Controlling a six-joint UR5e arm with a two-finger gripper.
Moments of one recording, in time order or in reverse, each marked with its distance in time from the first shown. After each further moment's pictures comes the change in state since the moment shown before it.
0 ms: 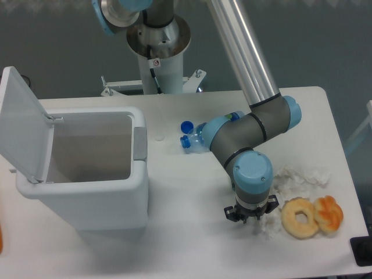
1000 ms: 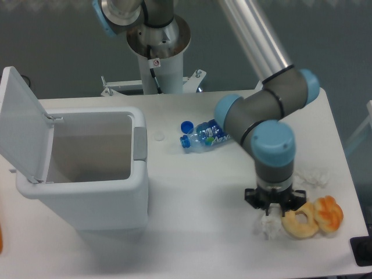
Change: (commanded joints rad) arm 0.100 0.124 0.058 -0.055 -0.066 0.535
